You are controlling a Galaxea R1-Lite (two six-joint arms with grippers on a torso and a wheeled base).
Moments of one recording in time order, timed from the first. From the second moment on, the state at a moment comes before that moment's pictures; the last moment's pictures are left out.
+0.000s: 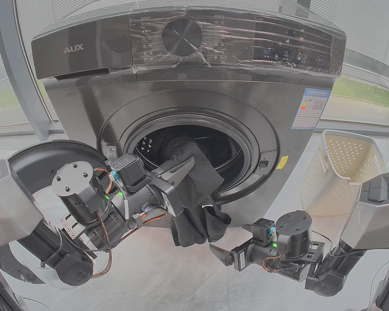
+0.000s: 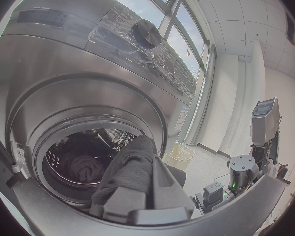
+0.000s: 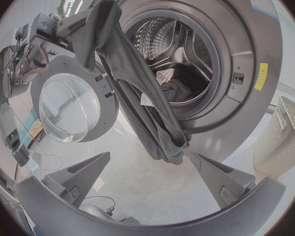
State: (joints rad) left arm -0.65 1.90 -0.53 -1.54 -0.12 -0.13; right arm 0.79 2.09 -0.43 -1.28 -0.12 0.14
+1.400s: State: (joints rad) left arm -0.65 1.90 -0.58 -1.50 -0.12 -0.13; right arm 0.72 2.35 -0.56 -1.41 -0.03 0.05
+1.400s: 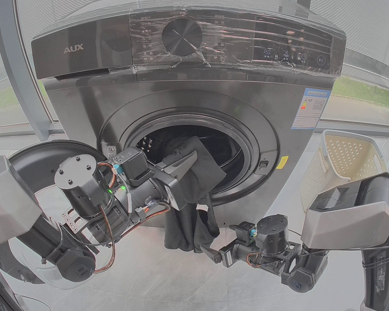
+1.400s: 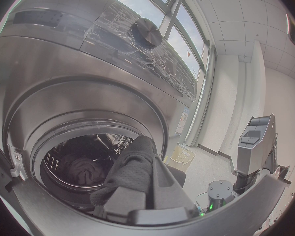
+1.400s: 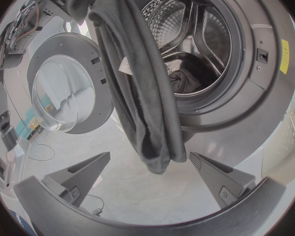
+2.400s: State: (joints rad) left arm -0.64 1.89 -0.55 -1.52 -0.10 -0.13; right arm 0.71 2.35 -0.63 -1.45 -0.02 0.05
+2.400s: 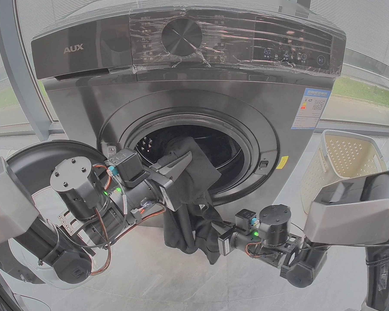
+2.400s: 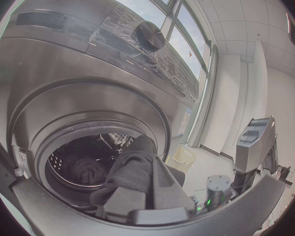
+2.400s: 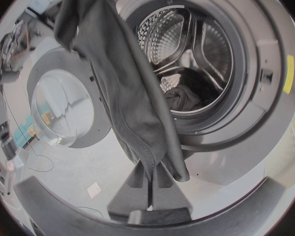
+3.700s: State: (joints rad) left arm -0.45 1.69 -0.30 -1.55 -0.31 -0.22; right arm 0.65 1.74 -0.26 -1.50 0.06 0.21
